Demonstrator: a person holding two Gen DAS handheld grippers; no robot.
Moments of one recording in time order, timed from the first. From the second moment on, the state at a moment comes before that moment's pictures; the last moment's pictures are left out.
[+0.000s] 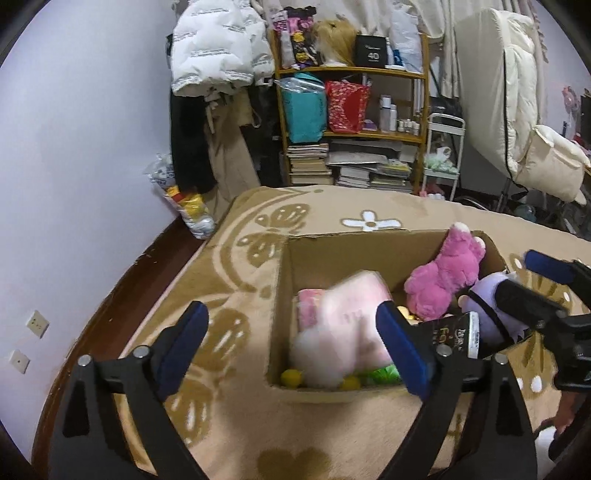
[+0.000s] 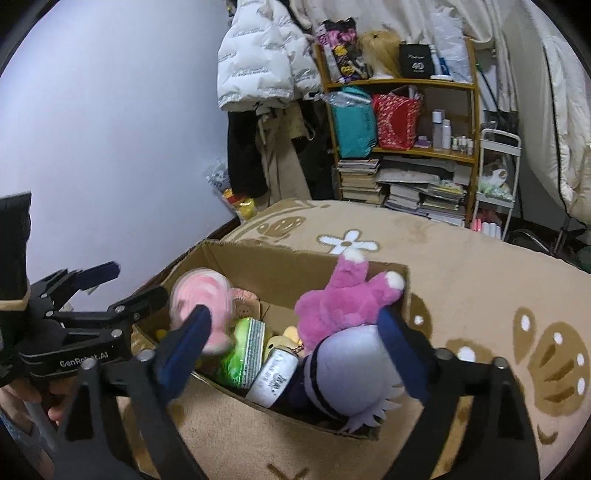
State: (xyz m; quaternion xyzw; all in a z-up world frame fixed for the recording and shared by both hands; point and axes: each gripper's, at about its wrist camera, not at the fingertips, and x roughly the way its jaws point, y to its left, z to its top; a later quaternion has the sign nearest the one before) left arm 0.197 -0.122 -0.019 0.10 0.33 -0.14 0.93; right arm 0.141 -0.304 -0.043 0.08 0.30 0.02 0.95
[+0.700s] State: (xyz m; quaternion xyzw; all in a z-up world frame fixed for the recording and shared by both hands) left arm 0.079 -0.056 0.074 0.10 0.25 -0.09 0.96; right arm 0.042 -0.280 0.043 0.09 0.25 0.01 0.96
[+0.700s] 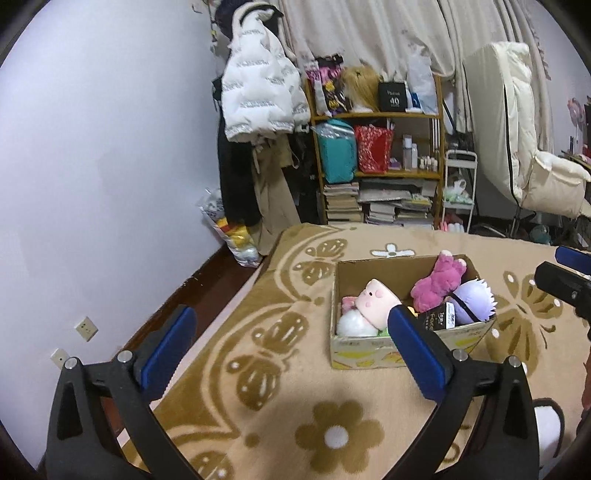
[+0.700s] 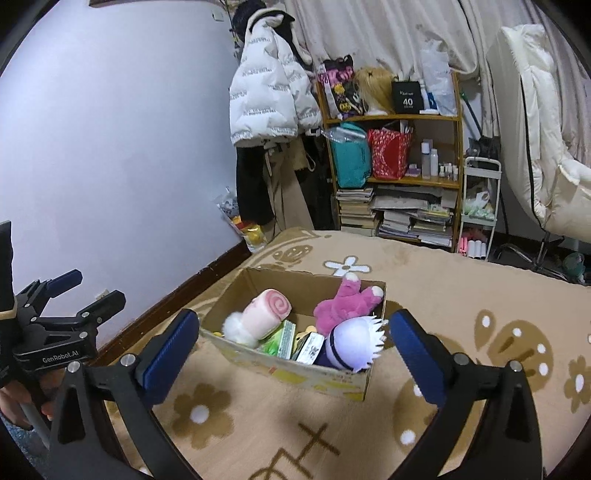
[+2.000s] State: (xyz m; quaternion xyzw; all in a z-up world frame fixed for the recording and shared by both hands) left arm 0.002 -0.022 0.013 0.11 0.24 -0.07 0.96; right arm -0.035 -0.277 -0.017 0.08 0.28 -0.04 0.95
